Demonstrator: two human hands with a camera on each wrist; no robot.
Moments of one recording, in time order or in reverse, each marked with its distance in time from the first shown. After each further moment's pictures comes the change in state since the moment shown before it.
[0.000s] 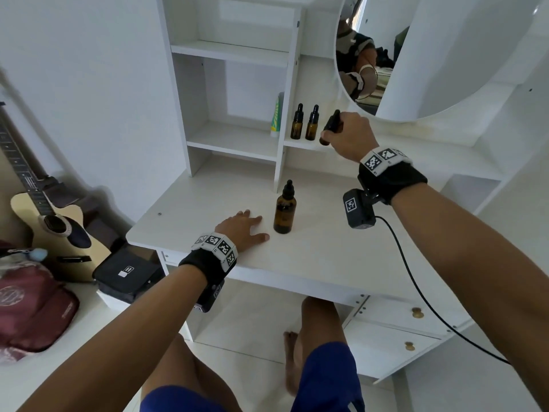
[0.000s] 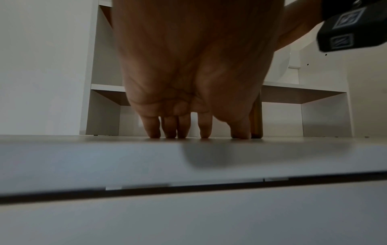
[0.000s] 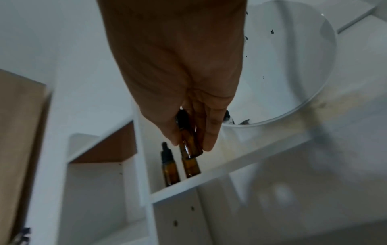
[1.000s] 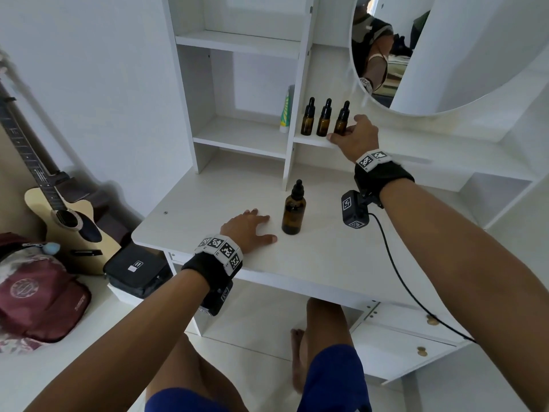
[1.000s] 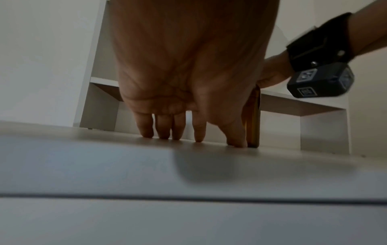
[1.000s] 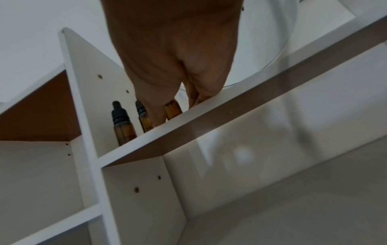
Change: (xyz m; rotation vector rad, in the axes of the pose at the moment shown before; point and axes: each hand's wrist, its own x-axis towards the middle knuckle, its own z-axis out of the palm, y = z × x) left_hand 0.003 -0.001 0.000 -0.095 0.023 -0.013; right_hand 0.038 0.039 0.054 0.259 0.092 0.271
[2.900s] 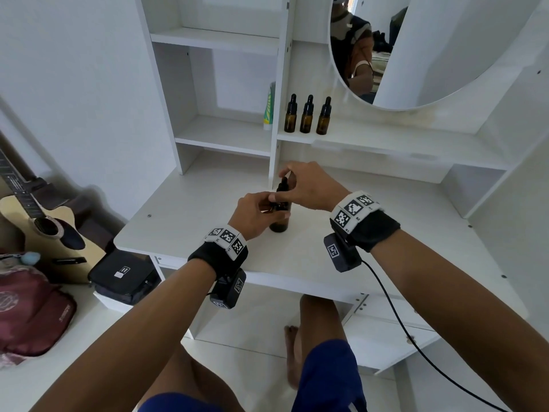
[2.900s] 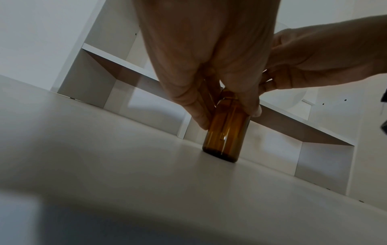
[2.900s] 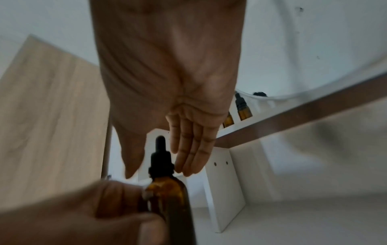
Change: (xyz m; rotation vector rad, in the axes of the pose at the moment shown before) left_hand 0.025 0.034 0.002 -0.788 0.284 0.240; right_hand -0.120 -0.021 0.009 -0.240 -0.509 -0.425
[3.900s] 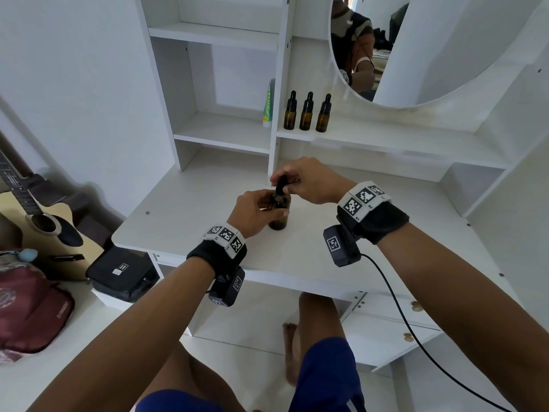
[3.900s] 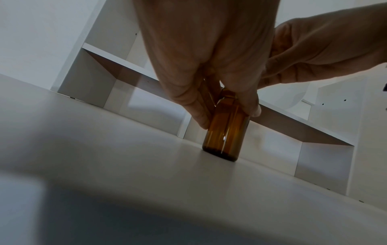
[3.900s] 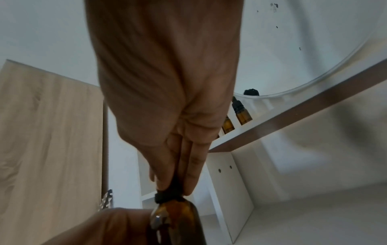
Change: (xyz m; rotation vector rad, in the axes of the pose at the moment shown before) left_hand -0.001 0.001 0.002 -0.005 0.011 0.008; right_hand 0.001 0.000 -0.013 0.029 -0.134 -0.112
